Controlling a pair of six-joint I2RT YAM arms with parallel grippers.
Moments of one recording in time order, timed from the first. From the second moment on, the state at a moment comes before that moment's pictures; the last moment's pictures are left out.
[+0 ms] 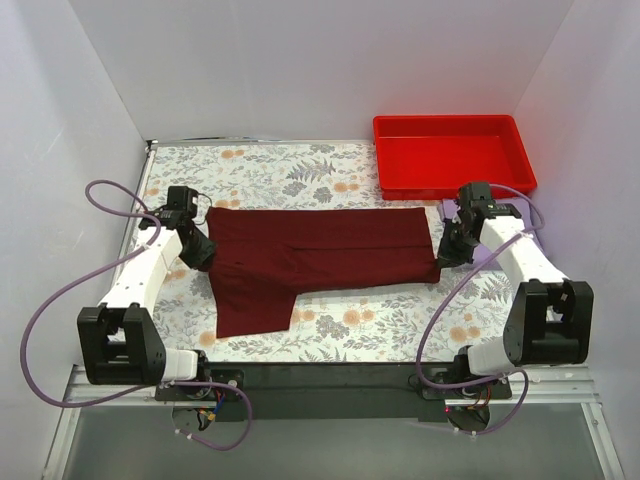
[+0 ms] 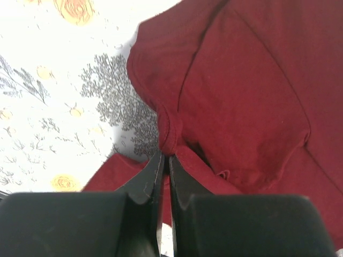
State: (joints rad) left arm -0.03 1.33 1.03 -0.91 -0.15 -0.81; right arm 0.05 1.40 1.01 -0.87 -0.13 0.33
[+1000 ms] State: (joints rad) left arm 0.04 1.72 1.20 -0.82 -0.10 -0.74; right arm 0.04 1.79 1.30 -0.82 -0.12 0.25
